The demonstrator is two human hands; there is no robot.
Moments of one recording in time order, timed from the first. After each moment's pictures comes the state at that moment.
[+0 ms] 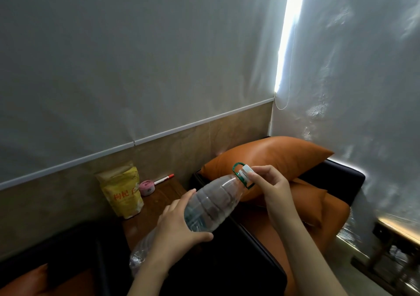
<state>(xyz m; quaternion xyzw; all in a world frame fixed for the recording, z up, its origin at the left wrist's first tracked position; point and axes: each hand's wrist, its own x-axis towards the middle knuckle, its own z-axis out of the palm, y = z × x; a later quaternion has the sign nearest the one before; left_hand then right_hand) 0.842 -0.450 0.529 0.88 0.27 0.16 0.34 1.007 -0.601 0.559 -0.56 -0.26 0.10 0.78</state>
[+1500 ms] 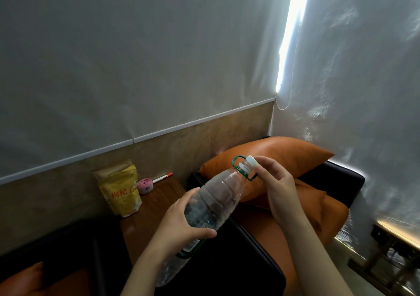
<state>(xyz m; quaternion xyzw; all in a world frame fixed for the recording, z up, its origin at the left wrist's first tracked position) 0.853 -0.429 0.520 0.83 0.20 0.15 0.49 1.023 -0.593 0.561 -0.56 -0.27 0.11 0.78</state>
